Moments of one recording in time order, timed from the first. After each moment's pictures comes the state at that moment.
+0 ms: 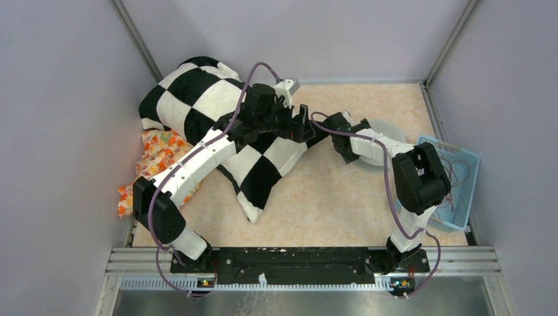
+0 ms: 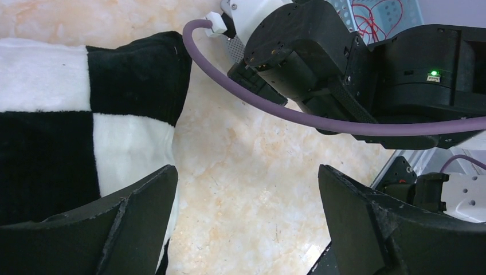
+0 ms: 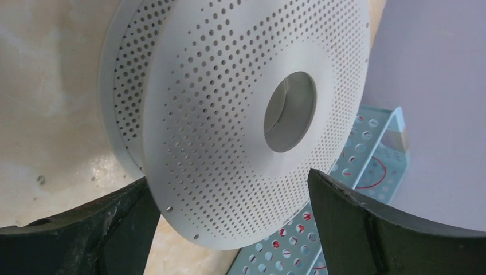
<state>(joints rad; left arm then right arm) -0.65 1.56 1.49 -0.43 0.30 -0.32 0.48 1.80 1.21 -0.62 0.77 -0.07</state>
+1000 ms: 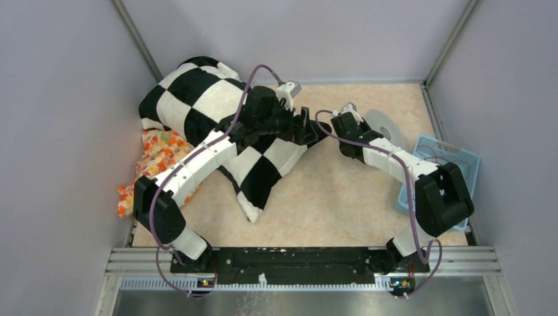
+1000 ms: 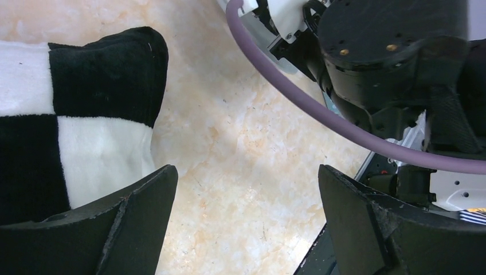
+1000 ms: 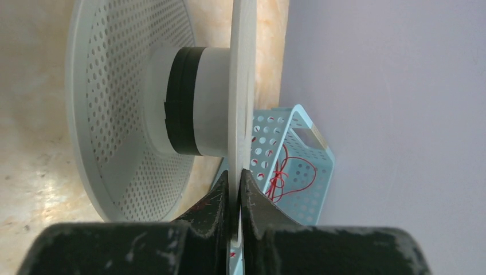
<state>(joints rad) -0.65 1.56 1.45 -0.37 0.37 -0.34 0.50 1.58 1.08 -0.44 0.94 -0.28</state>
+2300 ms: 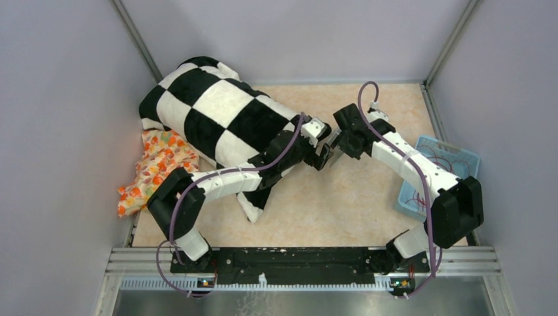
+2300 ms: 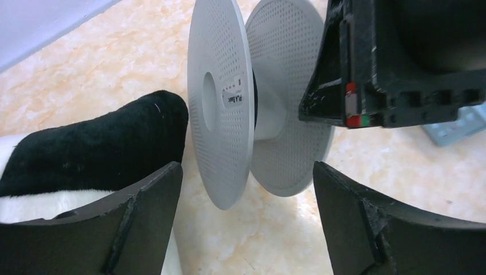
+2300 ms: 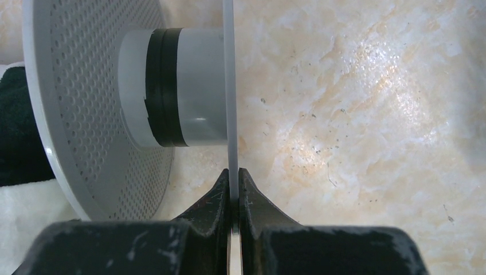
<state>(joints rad) -0.87 1.62 1.02 0.40 0.02 -0.06 0.54 1.48 1.28 -0.88 0.46 1.13</state>
